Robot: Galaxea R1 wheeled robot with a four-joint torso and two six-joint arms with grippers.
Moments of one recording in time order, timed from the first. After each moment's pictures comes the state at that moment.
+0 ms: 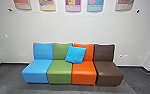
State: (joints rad) left arm 1.48 2.82 -2.45 -0.68 0.06 0.59; right arm -1.48 2.64 -2.14 0.23 -0.10 -0.11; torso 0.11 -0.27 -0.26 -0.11
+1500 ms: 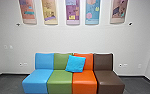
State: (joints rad) left arm 1.50 3.01 -2.74 -0.66 0.08 0.60; right arm -1.51 2.85 -2.46 0.19 -0.11 -0.12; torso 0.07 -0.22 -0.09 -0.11
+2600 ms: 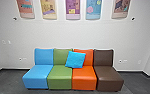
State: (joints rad) left arm 1.49 3.04 -2.75 -0.65 0.07 0.60; right arm -1.52 2.94 -2.59 0.17 -0.11 -0.11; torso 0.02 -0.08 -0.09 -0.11
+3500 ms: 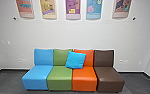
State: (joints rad) left arm 1.49 3.04 -2.75 -0.64 0.08 0.60; right arm -1.51 2.94 -2.59 0.17 -0.11 -0.12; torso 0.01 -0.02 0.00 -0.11
